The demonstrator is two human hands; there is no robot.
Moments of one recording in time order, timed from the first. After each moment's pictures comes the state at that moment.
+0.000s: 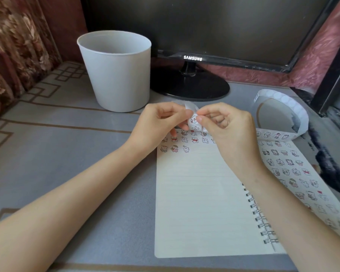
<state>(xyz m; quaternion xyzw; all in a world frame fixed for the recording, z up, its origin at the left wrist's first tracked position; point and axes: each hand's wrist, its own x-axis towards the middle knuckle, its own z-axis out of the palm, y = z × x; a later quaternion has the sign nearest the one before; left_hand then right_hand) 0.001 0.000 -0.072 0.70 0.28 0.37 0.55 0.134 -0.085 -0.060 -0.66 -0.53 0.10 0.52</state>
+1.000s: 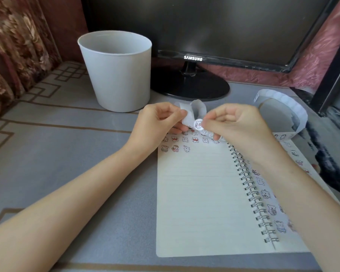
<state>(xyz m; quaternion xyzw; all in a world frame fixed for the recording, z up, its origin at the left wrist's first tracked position) 0.002 0.002 -0.078 0.67 0.32 0.39 0.55 0.137 -0.097 -0.031 -0.72 -0.48 0.24 0.45</state>
